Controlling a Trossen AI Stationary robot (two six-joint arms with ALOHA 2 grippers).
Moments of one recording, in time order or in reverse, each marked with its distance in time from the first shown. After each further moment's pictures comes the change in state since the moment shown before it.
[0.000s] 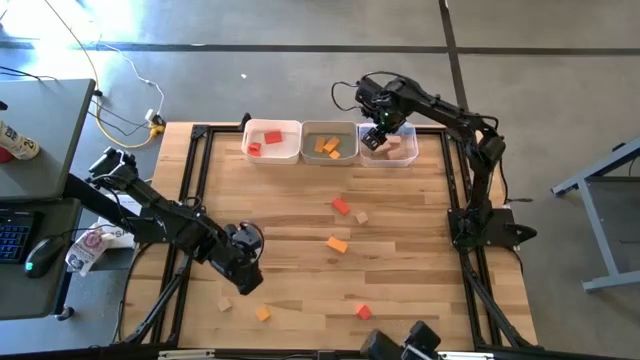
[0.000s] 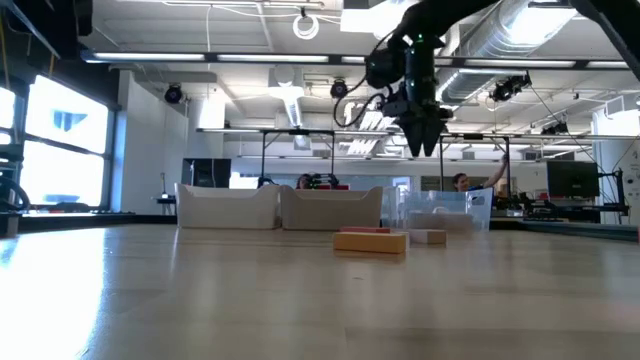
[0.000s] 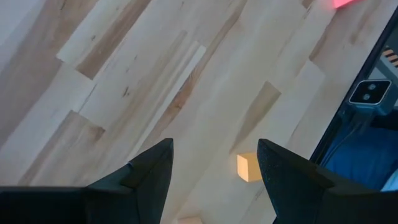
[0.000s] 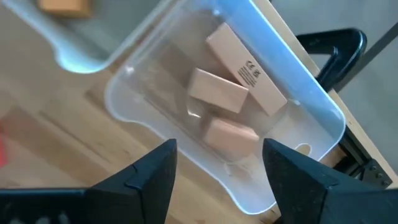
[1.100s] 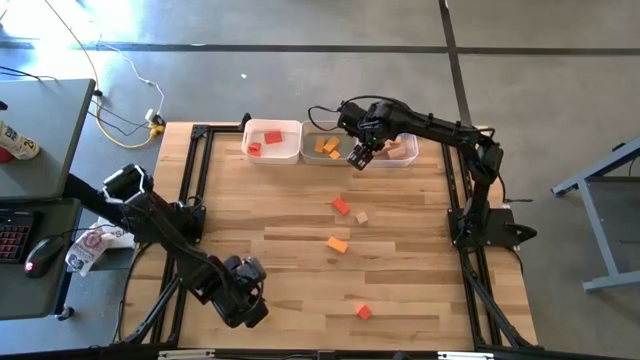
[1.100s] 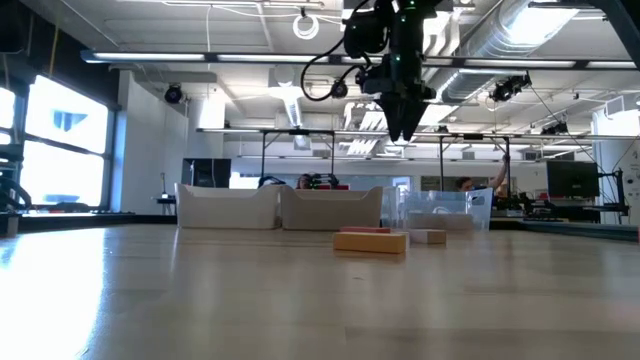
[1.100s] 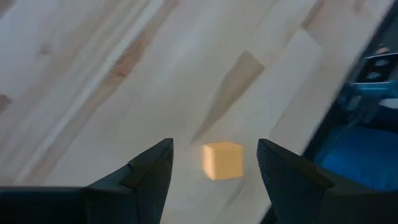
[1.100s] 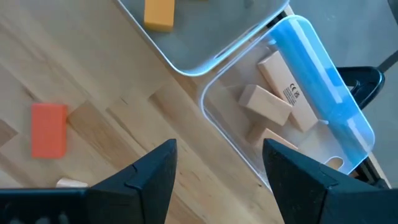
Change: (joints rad) left arm -0.191 0.232 -0.001 0.200 -0.088 -0.211; right arm 0.235 -0.035 0.000 0.031 0.089 0.112
